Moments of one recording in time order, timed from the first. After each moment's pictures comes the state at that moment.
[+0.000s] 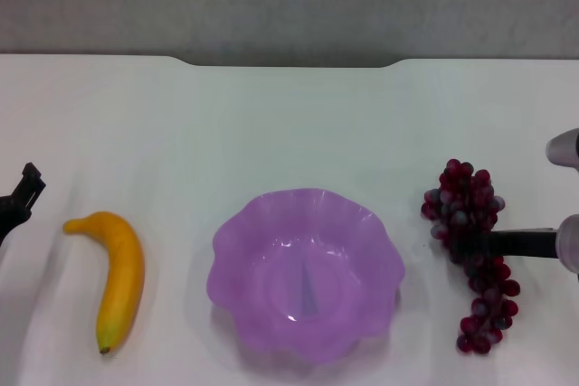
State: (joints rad) left arm -0.37 -2.04 -1.02 -0.26 2.27 0.89 -0.37; right arm 0.45 2.00 1.65 0.82 -2.20 0.67 -0.55
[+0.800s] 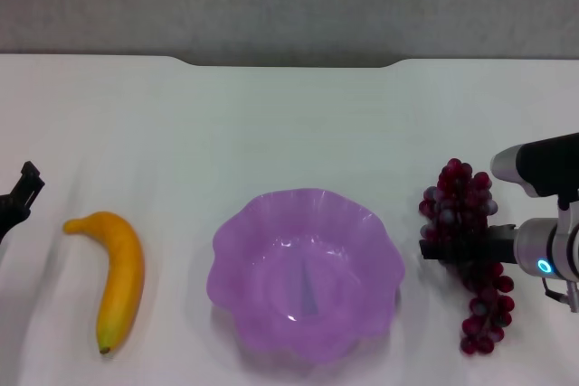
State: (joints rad) left arm -0.37 -2.04 -1.02 -0.26 2.26 0.89 -0.37; right arm 0.51 2.01 1.44 0.74 -2.14 0.50 -0.57
